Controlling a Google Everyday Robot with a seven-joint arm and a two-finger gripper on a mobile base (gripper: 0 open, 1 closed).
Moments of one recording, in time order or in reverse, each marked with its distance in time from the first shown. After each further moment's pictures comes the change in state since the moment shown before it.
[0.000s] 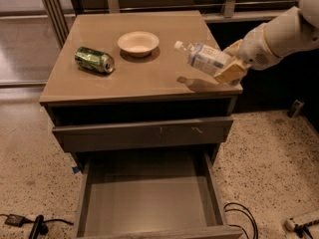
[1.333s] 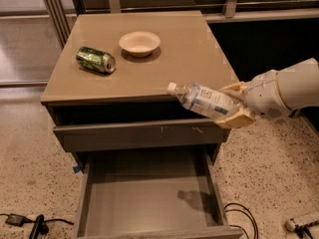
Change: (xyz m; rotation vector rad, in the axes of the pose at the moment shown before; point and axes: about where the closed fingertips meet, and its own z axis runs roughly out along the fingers) arm 0.034 0.120 -0.008 -0.086 -0.080 -0.152
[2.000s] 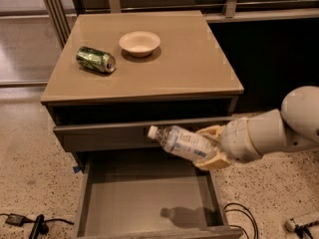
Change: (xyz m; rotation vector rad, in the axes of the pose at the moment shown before) arm 0.019 0.085 0.076 -0.137 -0.059 0.016
